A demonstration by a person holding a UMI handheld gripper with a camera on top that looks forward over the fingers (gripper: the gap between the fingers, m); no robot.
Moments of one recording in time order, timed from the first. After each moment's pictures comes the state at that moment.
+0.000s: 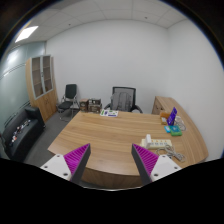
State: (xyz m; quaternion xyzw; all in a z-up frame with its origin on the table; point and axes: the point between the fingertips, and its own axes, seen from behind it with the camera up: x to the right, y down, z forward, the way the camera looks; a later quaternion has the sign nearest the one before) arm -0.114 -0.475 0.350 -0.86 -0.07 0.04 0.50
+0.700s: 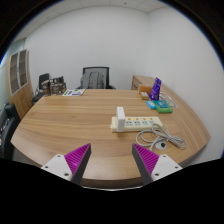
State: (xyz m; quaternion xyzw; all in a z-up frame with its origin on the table) arm 0.051 -0.363 0.123 -0.89 0.02 -0.04 0.45
